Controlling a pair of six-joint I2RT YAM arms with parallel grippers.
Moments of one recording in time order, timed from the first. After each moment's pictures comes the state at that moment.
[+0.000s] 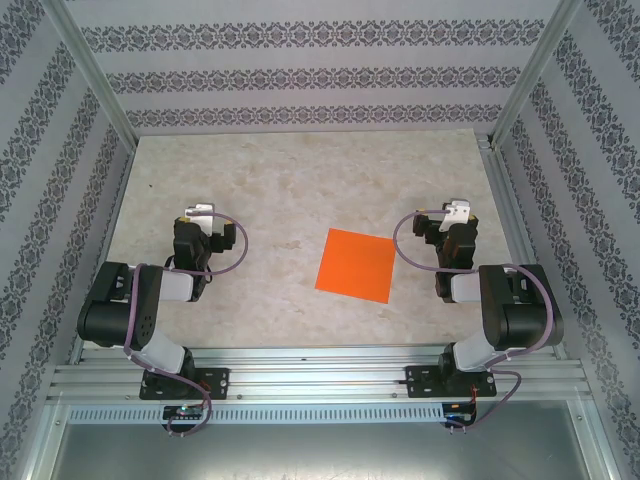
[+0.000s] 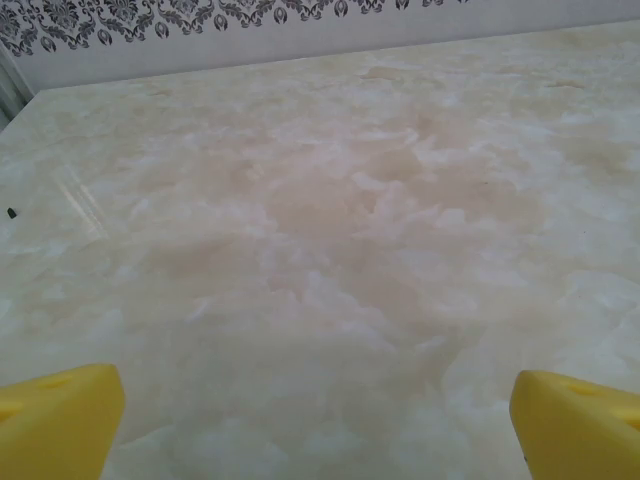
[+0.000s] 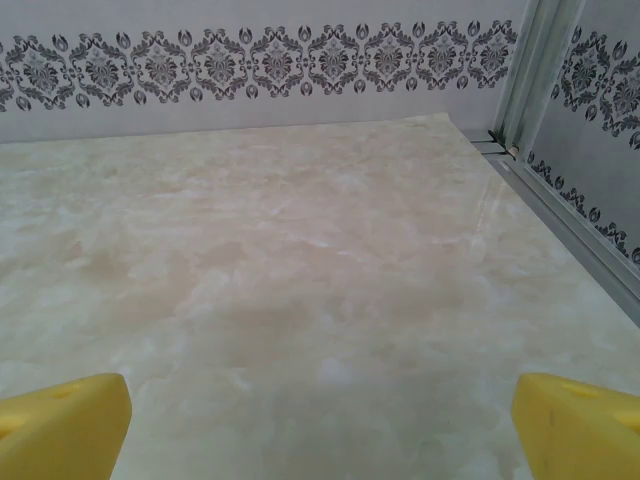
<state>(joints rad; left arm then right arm) -0.08 1.57 0.40 0.82 -0.09 0.04 -0.01 1.54 0.35 0.96 0.10 0.00</state>
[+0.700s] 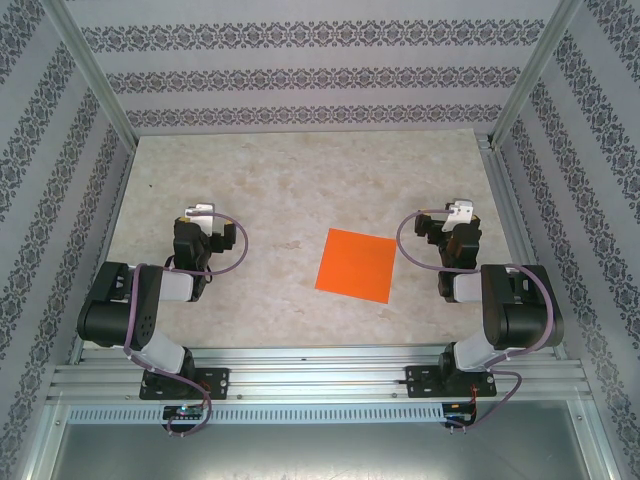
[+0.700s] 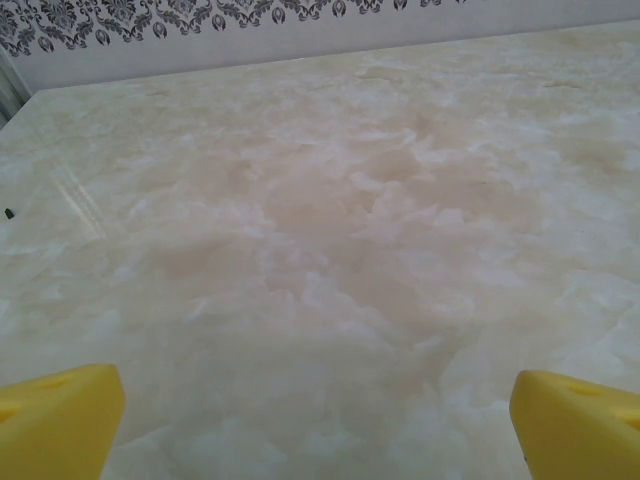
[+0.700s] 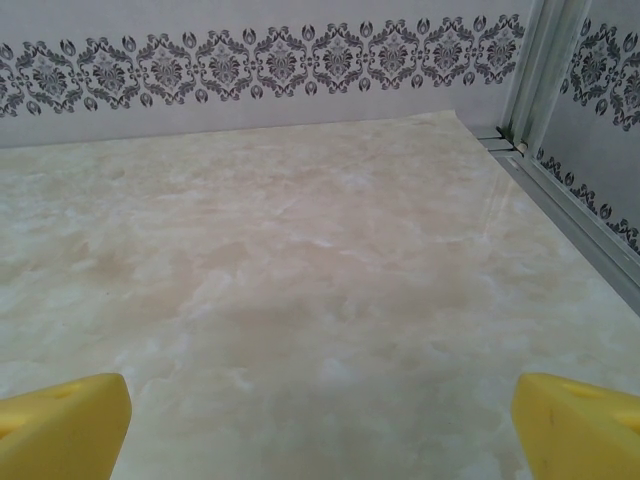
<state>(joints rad) -0.08 1.57 0.40 0.82 -0.09 0.04 -0.04 1.54 0.35 0.96 0.05 0.02</state>
